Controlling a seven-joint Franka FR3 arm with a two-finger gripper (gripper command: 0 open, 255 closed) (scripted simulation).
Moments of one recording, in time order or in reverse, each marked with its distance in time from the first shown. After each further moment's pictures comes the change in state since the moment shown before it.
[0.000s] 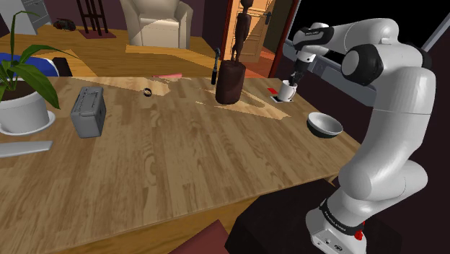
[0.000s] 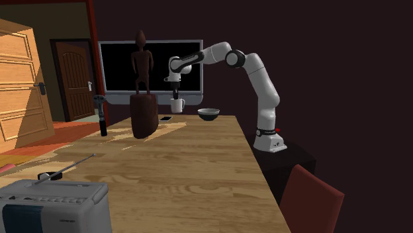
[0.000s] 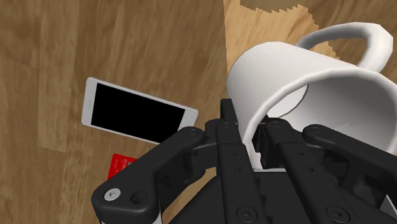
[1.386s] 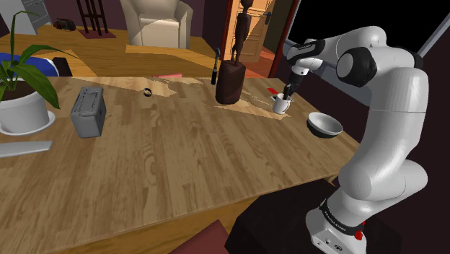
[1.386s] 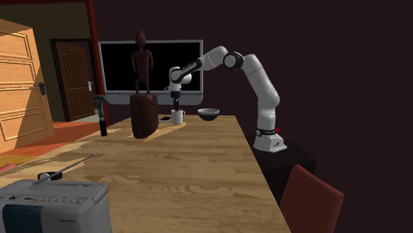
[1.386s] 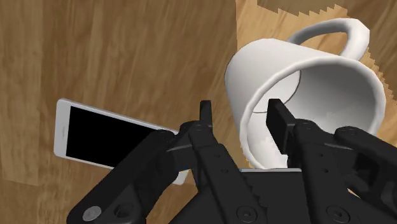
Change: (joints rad) arm 0.000 0.050 0.008 -0.112 0.018 0.160 -0.019
